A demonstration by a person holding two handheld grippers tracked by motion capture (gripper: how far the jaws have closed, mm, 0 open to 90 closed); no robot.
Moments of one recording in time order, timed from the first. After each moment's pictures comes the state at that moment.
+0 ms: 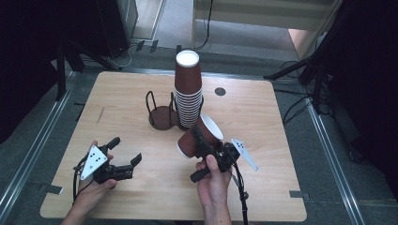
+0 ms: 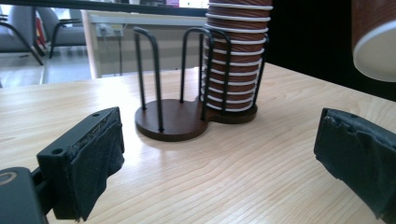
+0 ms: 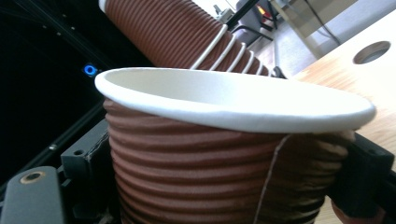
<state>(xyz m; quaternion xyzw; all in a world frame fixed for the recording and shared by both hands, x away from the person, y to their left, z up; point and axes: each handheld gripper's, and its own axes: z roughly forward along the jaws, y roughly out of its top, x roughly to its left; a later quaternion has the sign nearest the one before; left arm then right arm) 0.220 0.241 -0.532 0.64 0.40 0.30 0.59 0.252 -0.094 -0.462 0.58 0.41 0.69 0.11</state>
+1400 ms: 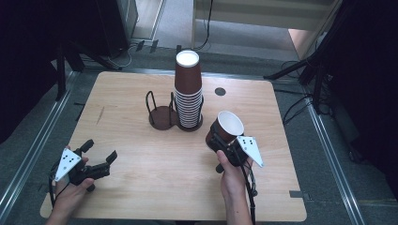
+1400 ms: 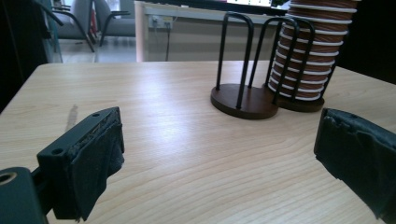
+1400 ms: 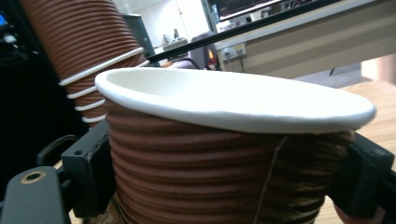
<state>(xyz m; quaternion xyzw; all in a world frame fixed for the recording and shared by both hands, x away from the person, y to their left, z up) 0.212 0.304 -0.547 0.60 0.47 0.34 0.56 0.279 -0.132 -0.482 0.54 0.48 0.60 0.34</state>
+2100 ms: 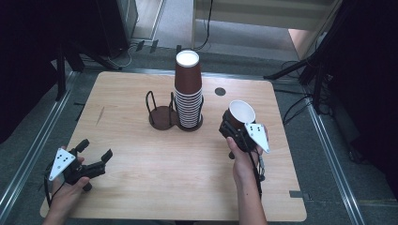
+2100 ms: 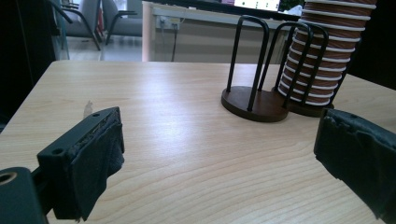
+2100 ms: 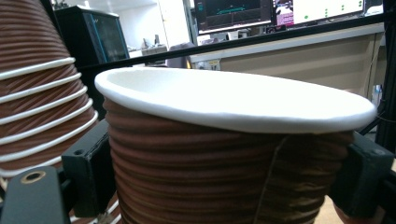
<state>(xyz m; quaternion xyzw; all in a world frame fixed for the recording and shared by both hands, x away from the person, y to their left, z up) 0.213 0.315 -0.548 0.59 0.48 0.33 0.56 0.322 -0.159 -0.481 0.52 0.49 0.57 0.41</state>
